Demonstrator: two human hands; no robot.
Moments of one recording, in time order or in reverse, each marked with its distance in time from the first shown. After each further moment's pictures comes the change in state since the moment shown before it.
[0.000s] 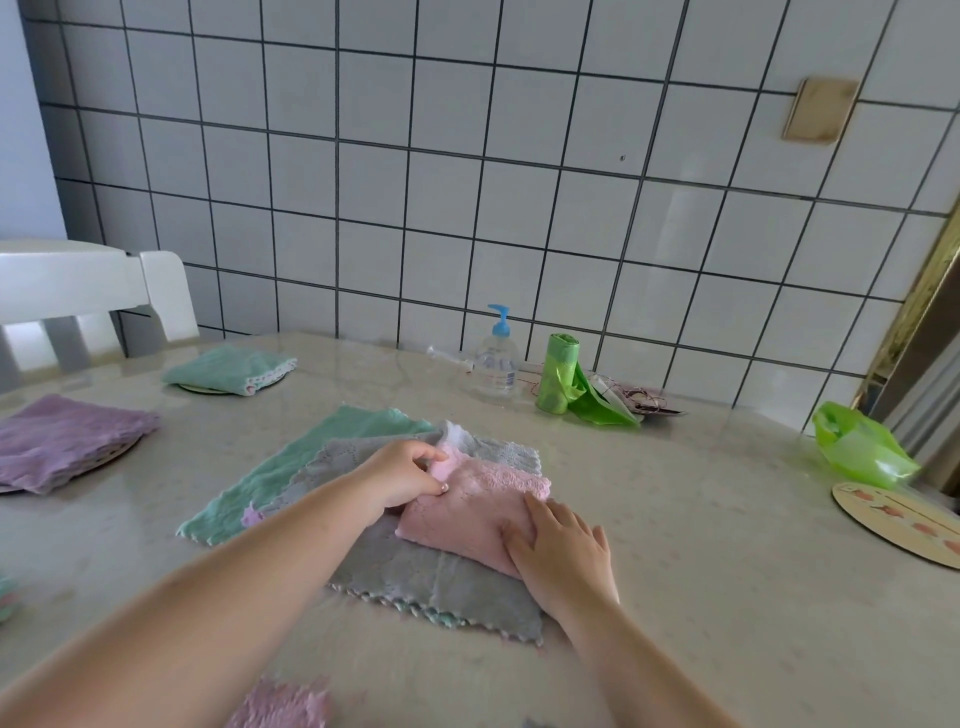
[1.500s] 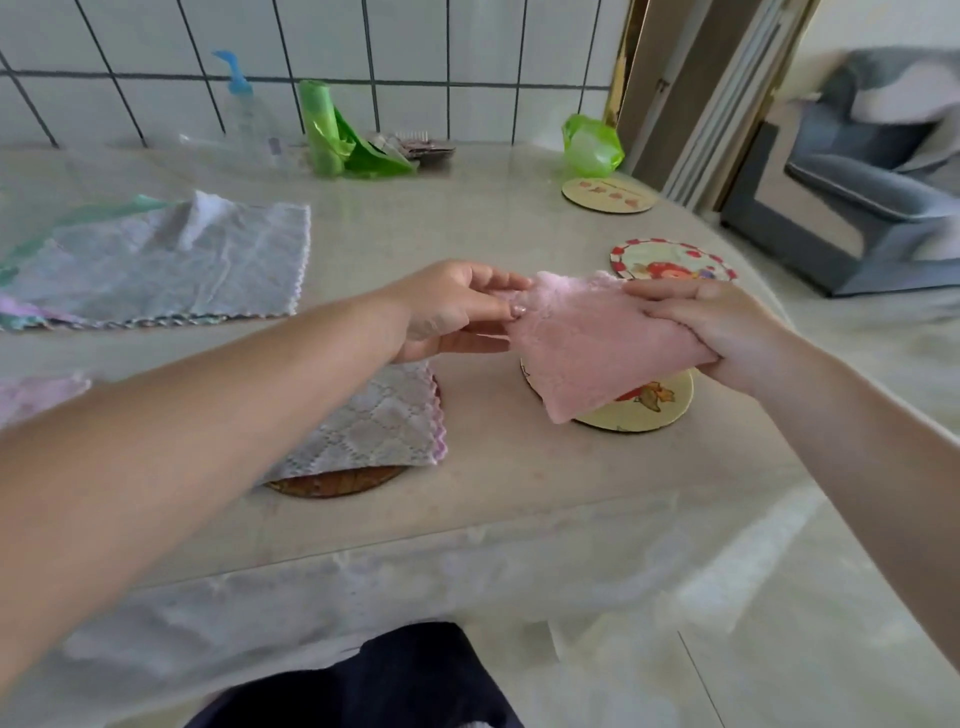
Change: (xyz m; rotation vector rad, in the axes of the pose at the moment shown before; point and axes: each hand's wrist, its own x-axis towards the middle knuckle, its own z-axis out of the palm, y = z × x) left_hand -0.213 0.151 0.208 -0.432 -0.746 0.156; right_hand -0.266 0.231 -0.181 0.981 0.080 0.501
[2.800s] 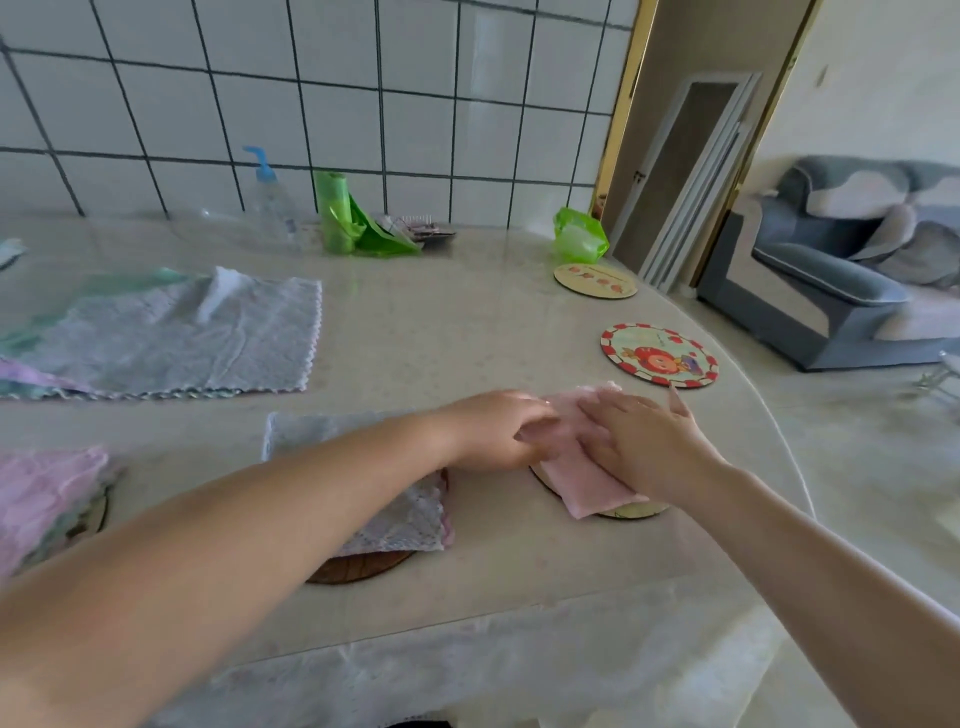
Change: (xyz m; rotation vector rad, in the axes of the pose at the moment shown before) left_hand 0.014 -0.015 0.022 1.130 -0.106 0.308; right_hand -0.003 0.017 0.034 -1.451 -0.024 -0.301
